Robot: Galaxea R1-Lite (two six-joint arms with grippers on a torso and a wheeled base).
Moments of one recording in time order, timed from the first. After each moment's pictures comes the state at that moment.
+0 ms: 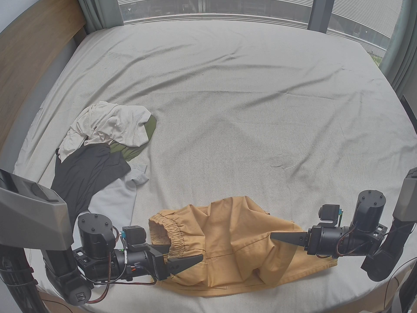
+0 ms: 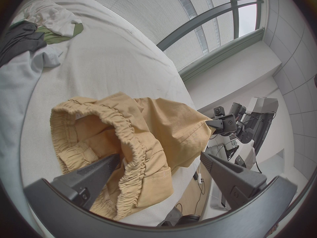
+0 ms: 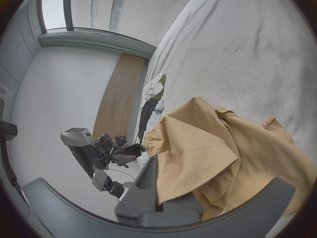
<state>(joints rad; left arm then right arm) -0.52 2.11 -0.16 -1.55 -0.49 -0.44 0.43 1.98 -0.16 -1.54 0.67 0.71</state>
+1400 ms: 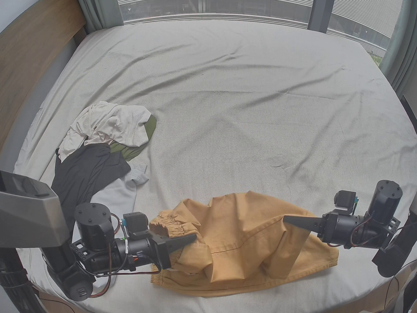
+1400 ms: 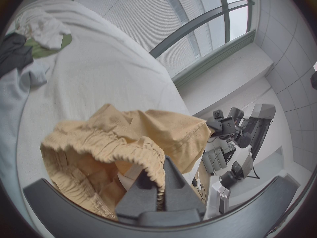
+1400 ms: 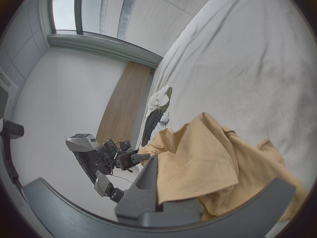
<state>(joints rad) -0.52 2.02 -0.24 -1.55 -0.49 -0.46 0.37 1.83 -0.16 -1.54 0.67 0.71</state>
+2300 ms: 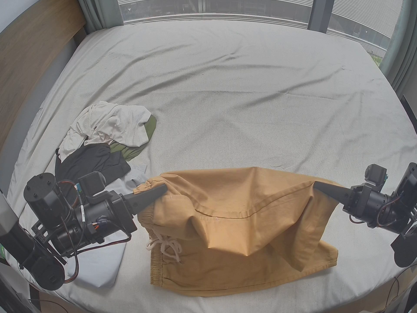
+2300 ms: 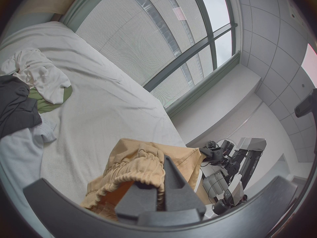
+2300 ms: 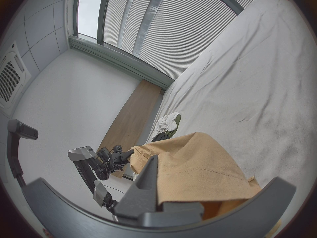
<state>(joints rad) -0.40 1.78 -0.26 -1.55 -0.49 -0.55 0.20 1.68 -0.19 -1.54 0.75 0.71</state>
